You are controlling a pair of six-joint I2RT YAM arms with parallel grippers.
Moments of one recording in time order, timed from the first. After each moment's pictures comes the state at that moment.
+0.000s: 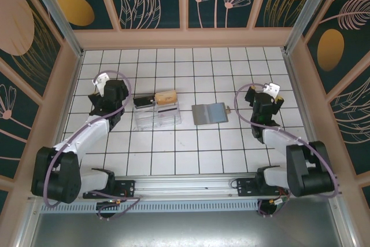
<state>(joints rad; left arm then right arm) -0.21 1.28 0.68 0.03 -0.64 -0.42 0.15 1.30 0.41 0.52 0.53 0.23</state>
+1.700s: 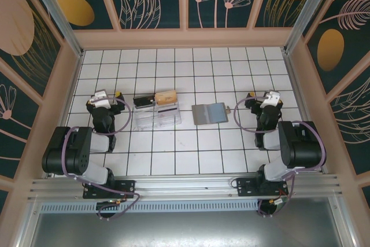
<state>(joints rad) -0.02 1.51 0.23 1.16 -0.25 -0.11 0.00 1.53 0.22 1.15 0.17 0.13</state>
